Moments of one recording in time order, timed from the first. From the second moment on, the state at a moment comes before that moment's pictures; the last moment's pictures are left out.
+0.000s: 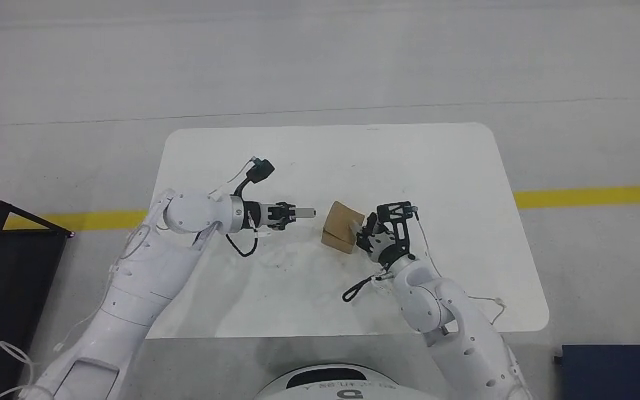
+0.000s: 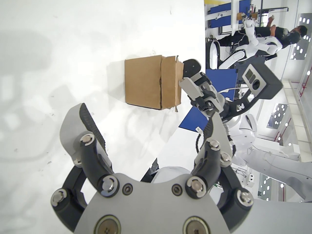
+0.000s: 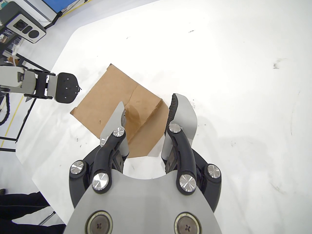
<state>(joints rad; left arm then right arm) 1.11 -1.09 -1.08 -1.49 0.13 0.01 -1.09 -1.69 -1.25 1.16 -1.86 -0.95 0.12 0.31</state>
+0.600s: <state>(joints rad) 1.05 -1.11 -1.00 -1.38 0.17 -0.03 -1.07 -1.71 -1.25 1.15 -1.89 -0.96 0.11 0.31</state>
